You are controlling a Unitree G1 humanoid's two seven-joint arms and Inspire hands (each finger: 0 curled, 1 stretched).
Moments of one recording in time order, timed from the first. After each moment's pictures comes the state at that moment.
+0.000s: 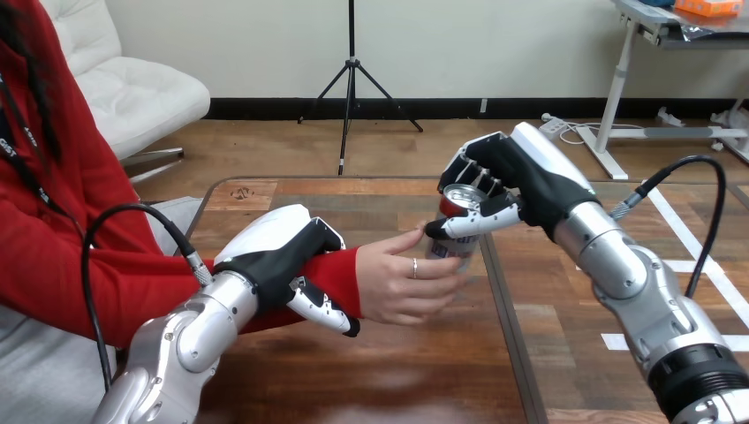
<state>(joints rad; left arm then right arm) -0.32 0.36 -0.27 0.22 0.60 0.01 -0.31 -0.65 -0.35 0.17 0.79 -0.40 -0.30 0.12</state>
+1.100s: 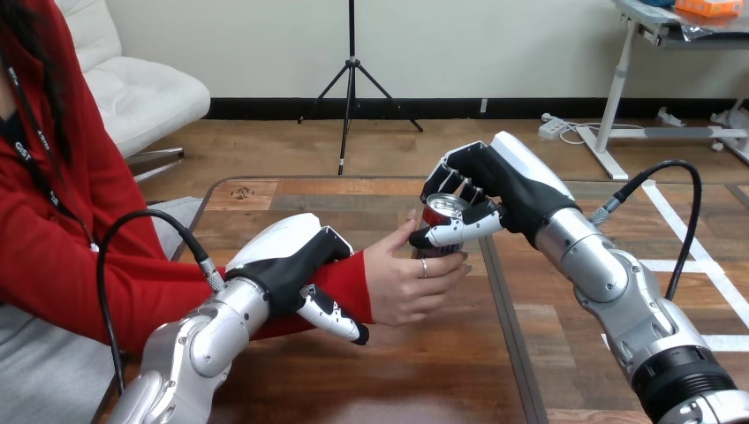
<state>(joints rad) -0.32 0.33 -0.28 0.24 0.62 0.01 -0.31 -0.65 -0.31 0.19 0.79 -0.40 -0.28 0.13</state>
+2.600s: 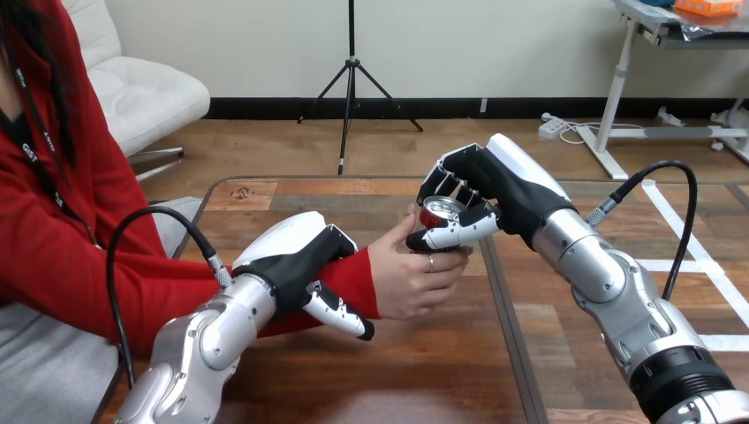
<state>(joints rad) -0.35 0.31 -0.28 0.29 0.62 0.03 -0.31 -0.65 -0.31 0.19 0.79 -0.40 -0.28 0.14</state>
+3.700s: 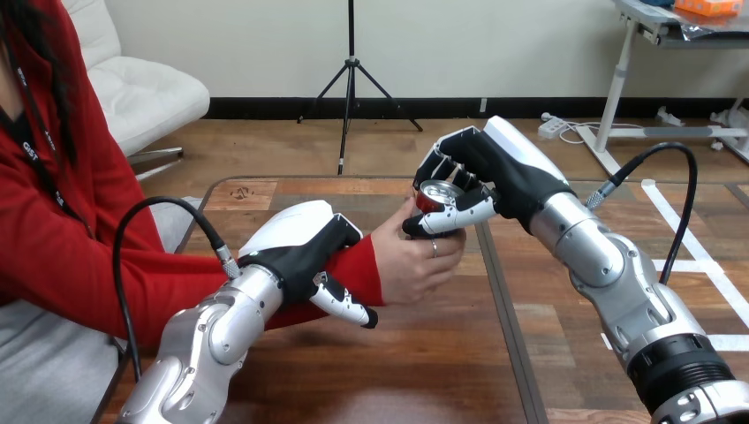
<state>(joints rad) -0.37 0.30 -0.30 0.29 0.68 0.01 -0.27 -0.68 -0.31 0.19 0.73 -0.40 -0.23 0.16</state>
